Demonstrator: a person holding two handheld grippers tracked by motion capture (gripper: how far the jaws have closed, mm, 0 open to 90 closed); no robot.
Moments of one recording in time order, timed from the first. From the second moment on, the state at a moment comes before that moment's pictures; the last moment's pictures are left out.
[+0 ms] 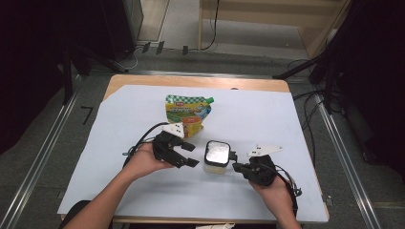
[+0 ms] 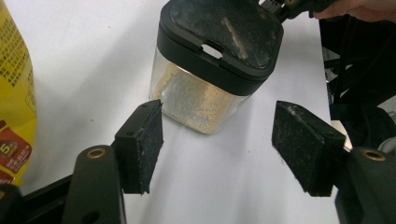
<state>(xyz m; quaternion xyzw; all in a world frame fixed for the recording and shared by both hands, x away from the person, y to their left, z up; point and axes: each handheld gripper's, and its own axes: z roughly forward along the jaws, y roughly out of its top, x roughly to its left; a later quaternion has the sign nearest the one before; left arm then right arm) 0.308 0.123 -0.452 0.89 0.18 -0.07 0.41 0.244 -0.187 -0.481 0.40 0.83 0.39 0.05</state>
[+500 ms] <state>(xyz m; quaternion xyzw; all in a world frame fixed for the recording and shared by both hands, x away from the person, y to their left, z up) 0.308 0.107 -0.454 0.90 0.17 -0.07 0.41 0.254 -0.203 -0.479 0.43 0.81 0.39 0.06</state>
